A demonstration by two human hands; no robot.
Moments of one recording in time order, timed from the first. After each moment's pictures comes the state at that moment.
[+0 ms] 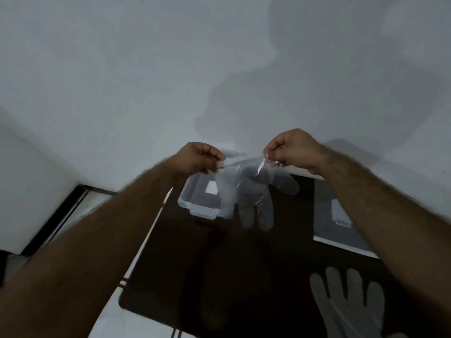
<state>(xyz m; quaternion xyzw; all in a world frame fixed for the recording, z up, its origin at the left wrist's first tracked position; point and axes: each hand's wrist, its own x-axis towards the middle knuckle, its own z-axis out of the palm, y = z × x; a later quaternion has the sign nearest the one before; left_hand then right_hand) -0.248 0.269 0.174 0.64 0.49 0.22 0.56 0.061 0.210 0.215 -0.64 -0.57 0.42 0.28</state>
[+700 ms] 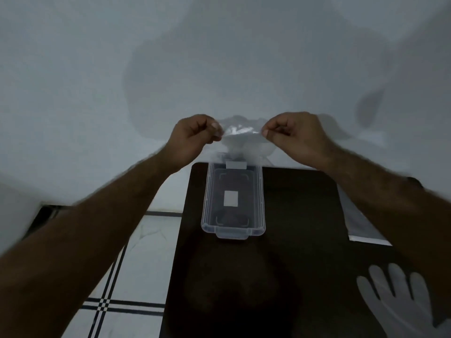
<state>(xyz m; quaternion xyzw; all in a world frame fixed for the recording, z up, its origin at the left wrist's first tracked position) -0.311 0.420 0.156 0.71 0.34 0.34 0.51 -0.037 0.302 0.199 -0.64 -0.66 0.18 0.36</state>
